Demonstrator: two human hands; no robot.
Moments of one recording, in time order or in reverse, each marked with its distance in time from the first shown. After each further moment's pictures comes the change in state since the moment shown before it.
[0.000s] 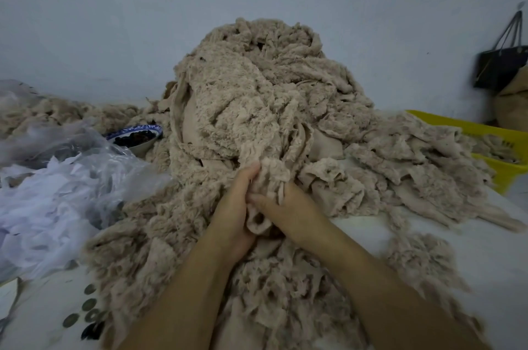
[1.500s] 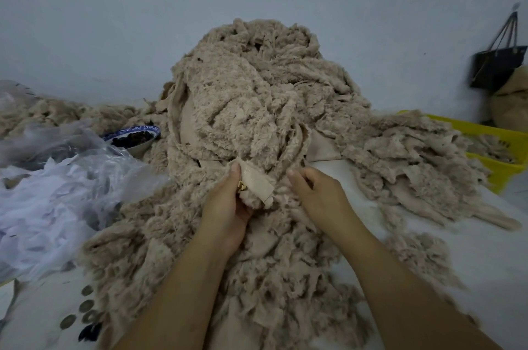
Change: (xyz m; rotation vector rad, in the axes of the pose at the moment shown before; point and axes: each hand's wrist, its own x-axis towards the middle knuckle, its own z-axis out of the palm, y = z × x) left_hand 0.015 -0.003 -0.012 -0.126 0.304 0.014; right_hand 0.004 0.023 -0.036 -0.271 0.275 0.077
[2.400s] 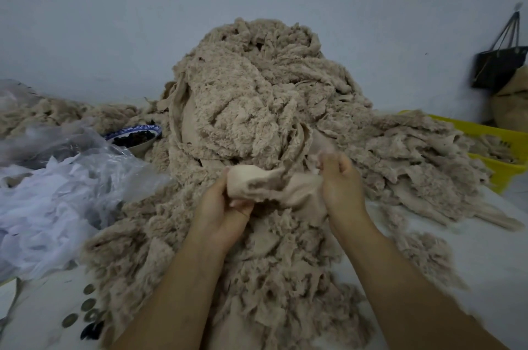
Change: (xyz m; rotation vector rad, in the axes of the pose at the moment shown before) left_hand 0.002 0.012 -0.008 -0.433 -0.011 -0.187; right_hand 0.010 -0.003 -0.004 0.431 0.382 0.258
